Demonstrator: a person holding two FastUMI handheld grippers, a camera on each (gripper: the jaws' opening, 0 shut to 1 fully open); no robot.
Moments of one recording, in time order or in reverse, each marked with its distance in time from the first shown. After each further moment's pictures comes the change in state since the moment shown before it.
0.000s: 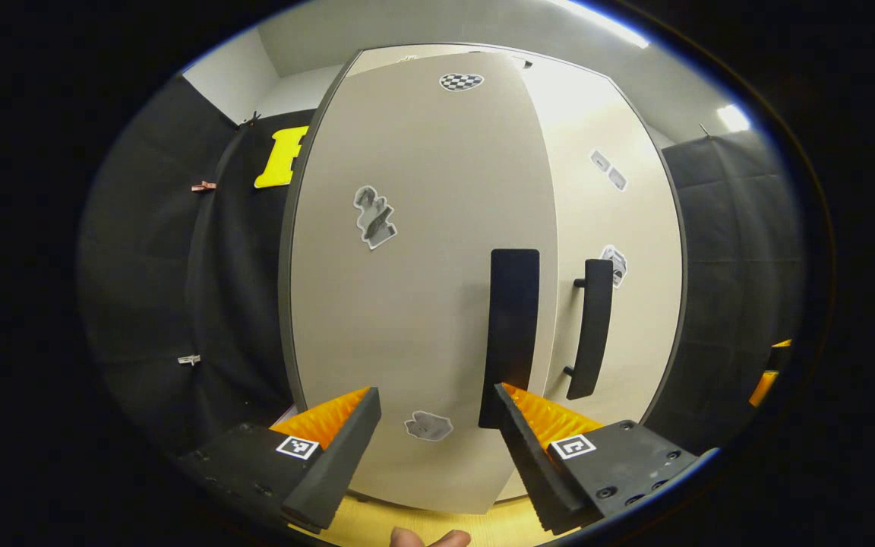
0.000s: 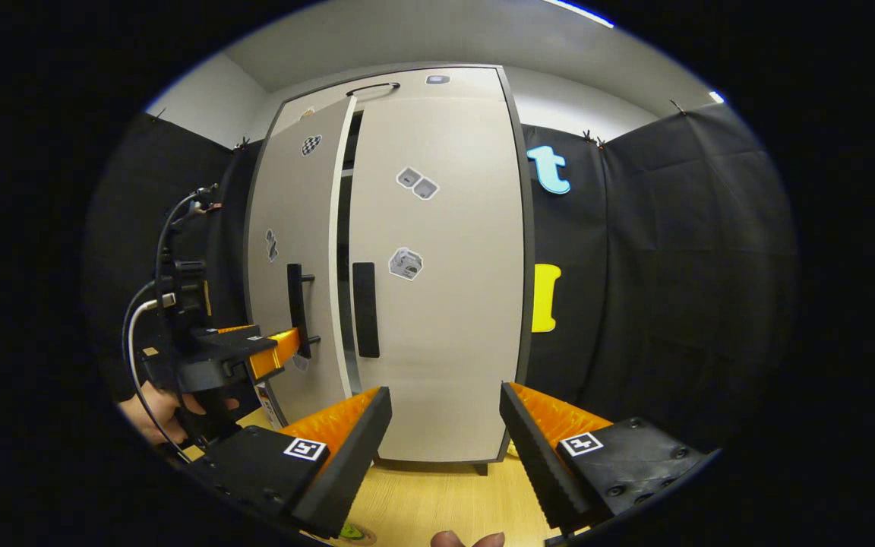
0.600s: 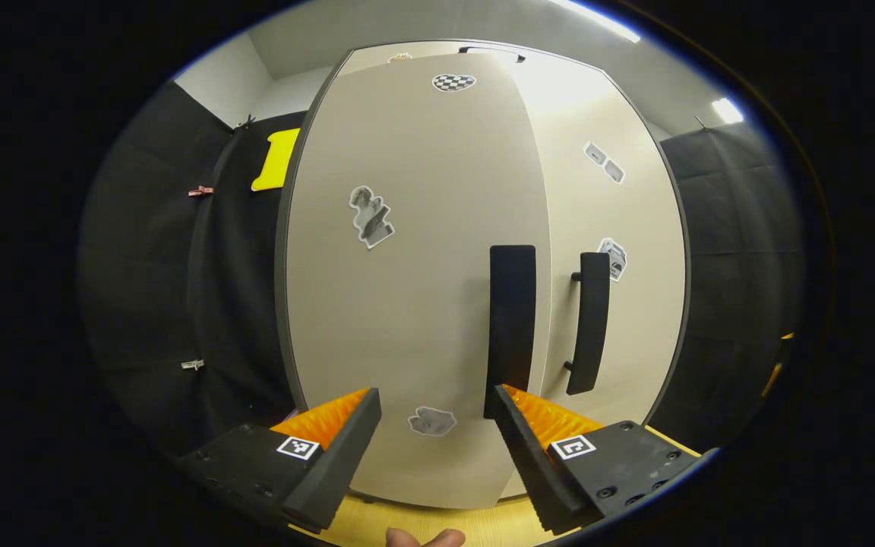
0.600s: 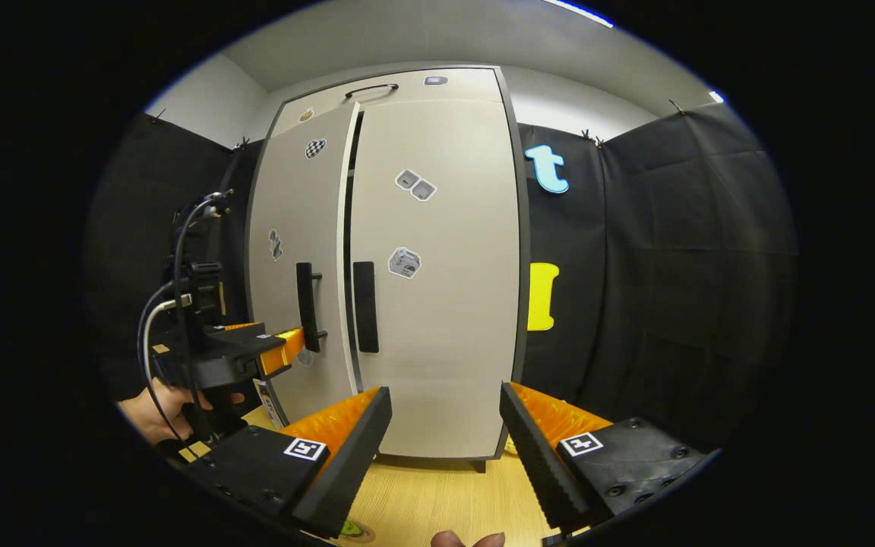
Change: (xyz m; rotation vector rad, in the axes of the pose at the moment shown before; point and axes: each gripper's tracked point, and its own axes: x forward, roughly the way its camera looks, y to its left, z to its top) left arm -0.010 0.006 0.000 0.016 0.013 0.001; right arm -0.009 -0.003 -0.001 0.005 0.008 0.004
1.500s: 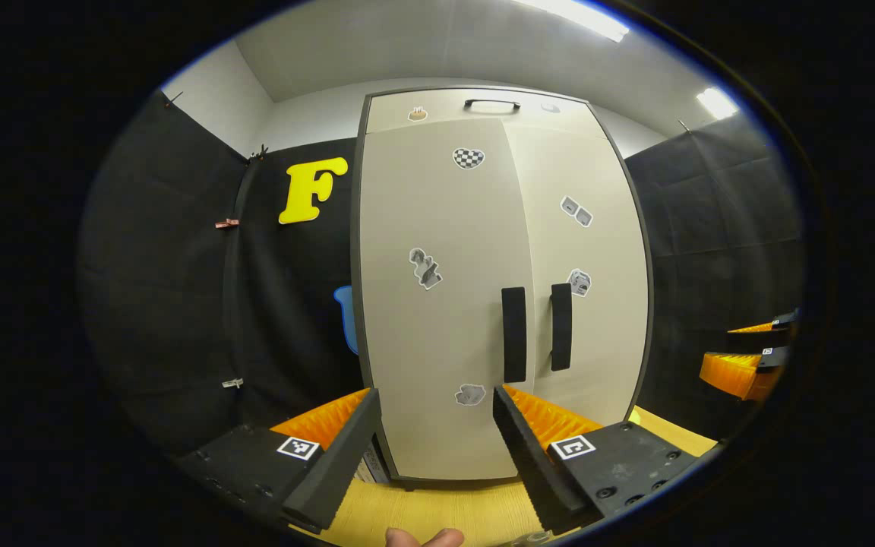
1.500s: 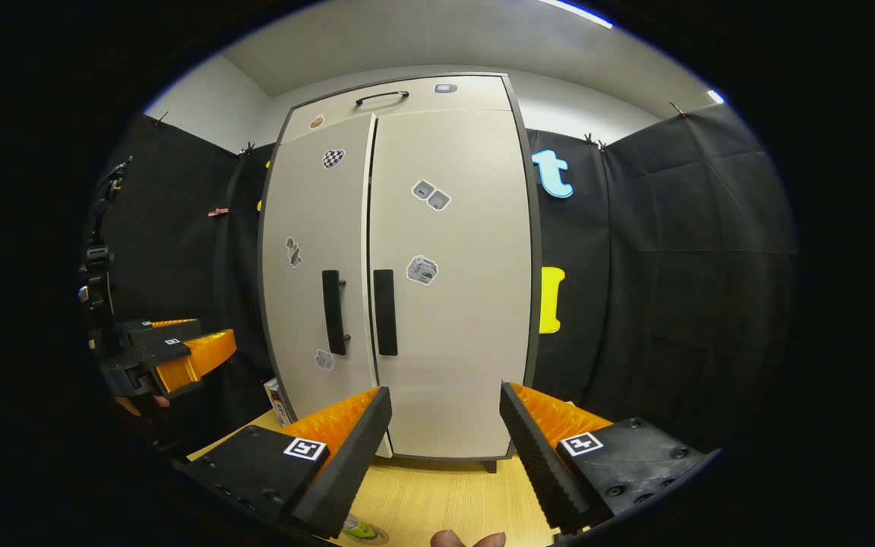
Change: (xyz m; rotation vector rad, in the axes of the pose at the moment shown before) left arm -0.134 0.040 0.033 0.058 -0.055 0.020; right arm -0.014 0.025 0.009 0.010 -0.024 0.016
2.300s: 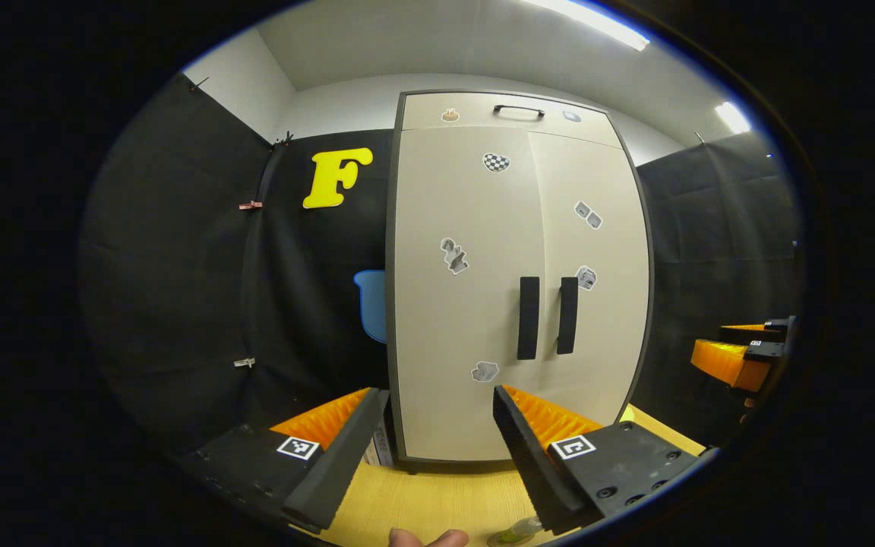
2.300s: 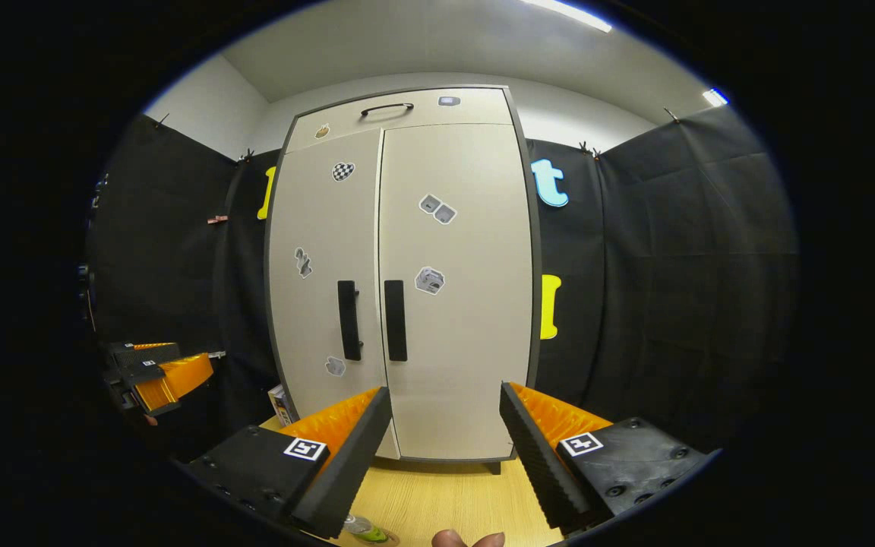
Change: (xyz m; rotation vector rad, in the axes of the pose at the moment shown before) left arm -0.045 0.027 -0.017 -0.062 0.037 0.030; right arm -0.015 0.014 0.005 0.004 -0.028 -0.024
